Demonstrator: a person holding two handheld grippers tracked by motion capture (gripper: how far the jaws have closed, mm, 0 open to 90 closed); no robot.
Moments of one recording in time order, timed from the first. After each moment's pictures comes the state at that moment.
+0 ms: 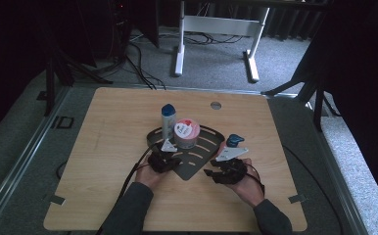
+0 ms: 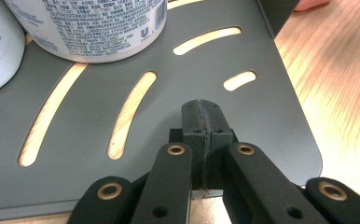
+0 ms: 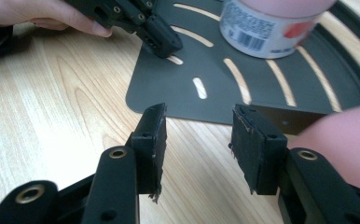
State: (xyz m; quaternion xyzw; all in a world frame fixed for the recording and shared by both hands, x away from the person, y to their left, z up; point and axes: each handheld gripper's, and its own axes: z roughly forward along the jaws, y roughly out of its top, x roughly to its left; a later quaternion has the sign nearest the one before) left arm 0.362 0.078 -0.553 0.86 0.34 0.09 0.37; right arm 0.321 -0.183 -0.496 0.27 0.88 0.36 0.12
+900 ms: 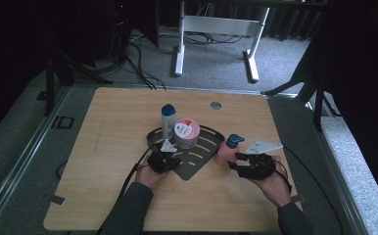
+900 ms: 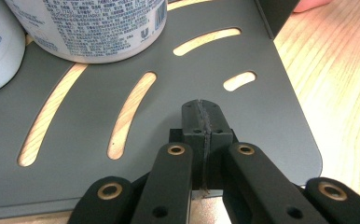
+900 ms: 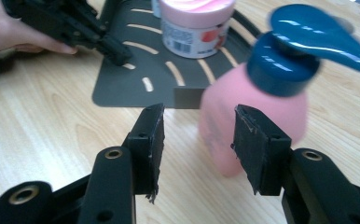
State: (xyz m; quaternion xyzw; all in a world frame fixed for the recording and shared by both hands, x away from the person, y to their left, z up) left arm 0.361 0.079 -0.554 0.86 0.34 0.09 0.37; right arm 0.317 -0.248 -0.457 0.32 0.85 0.38 0.15
